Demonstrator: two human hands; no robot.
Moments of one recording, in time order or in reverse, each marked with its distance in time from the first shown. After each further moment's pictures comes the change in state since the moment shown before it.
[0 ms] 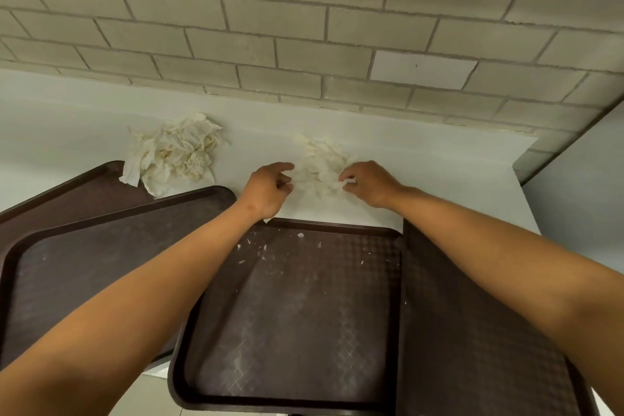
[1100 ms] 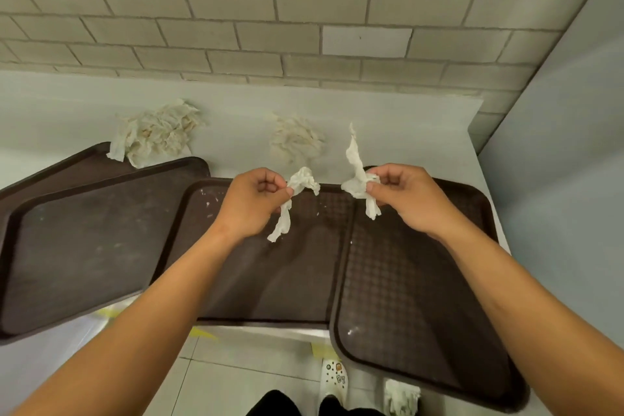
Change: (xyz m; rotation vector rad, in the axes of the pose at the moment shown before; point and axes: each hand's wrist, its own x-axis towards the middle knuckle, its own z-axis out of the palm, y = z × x) left_hand -0.161 0.095 0.055 -0.391 0.106 -0.031; right_hand -0.245 0.027 -0.037 0.903 0.202 0.039
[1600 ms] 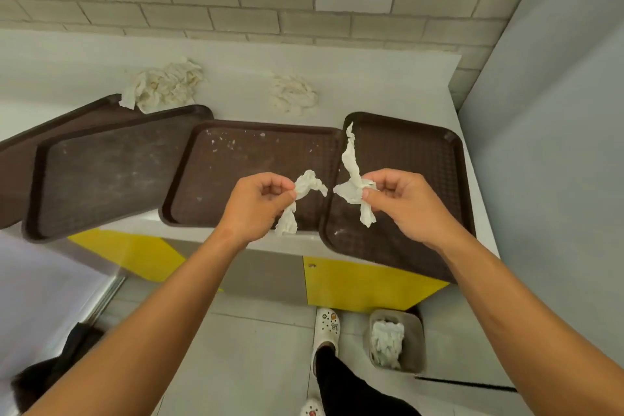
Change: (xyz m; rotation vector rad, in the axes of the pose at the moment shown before) left_hand -0.167 -0.026 0.024 -0.077 -0.056 -0.012; right_hand -0.171 0.024 0.039 0.086 -0.003 -0.035
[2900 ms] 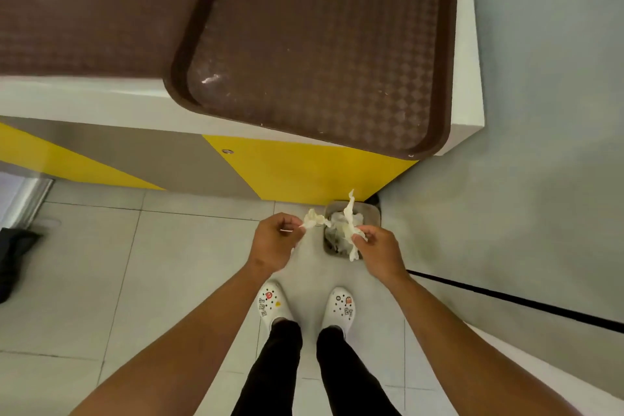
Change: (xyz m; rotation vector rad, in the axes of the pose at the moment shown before) left_hand -0.115 -0.294 0.274 -0.080 -0.079 -0.540; right_hand -0.183 0.408 -0.029 -0.286 0.215 0.696
